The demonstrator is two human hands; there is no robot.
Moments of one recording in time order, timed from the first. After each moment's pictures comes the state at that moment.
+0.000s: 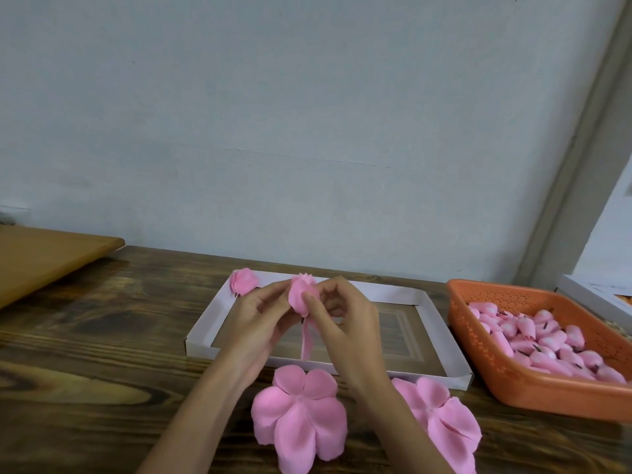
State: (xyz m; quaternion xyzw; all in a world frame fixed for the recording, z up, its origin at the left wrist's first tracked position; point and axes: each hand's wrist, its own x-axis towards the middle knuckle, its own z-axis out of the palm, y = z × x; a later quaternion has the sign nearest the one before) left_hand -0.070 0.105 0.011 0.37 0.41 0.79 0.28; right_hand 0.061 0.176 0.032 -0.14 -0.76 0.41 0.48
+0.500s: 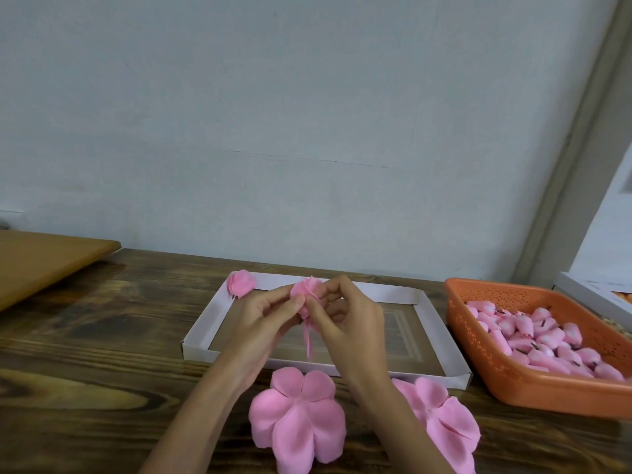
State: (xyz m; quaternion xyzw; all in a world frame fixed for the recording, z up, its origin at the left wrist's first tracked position) left_hand -0.069 0.105 0.009 0.44 0.41 0.76 0.27; right_hand 0.063 0.182 0.034 -0.17 -0.77 0.37 0.49
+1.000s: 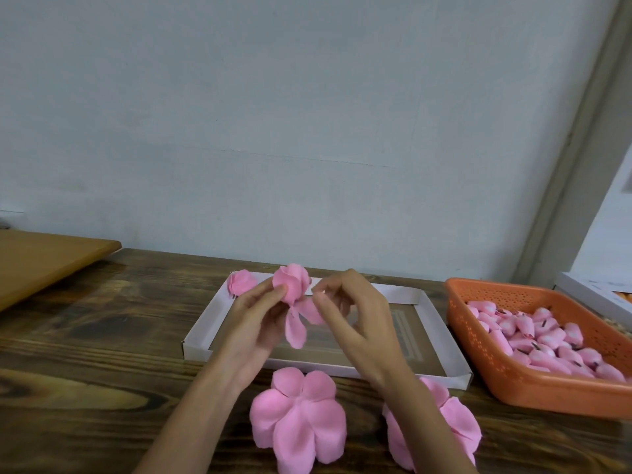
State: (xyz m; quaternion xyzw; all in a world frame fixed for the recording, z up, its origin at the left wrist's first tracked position) left_hand -0.083 0.105 0.010 0.37 0.35 0.79 0.33; right_hand 0.080 0.196 0.045 -0.06 -0.83 0.31 0.47
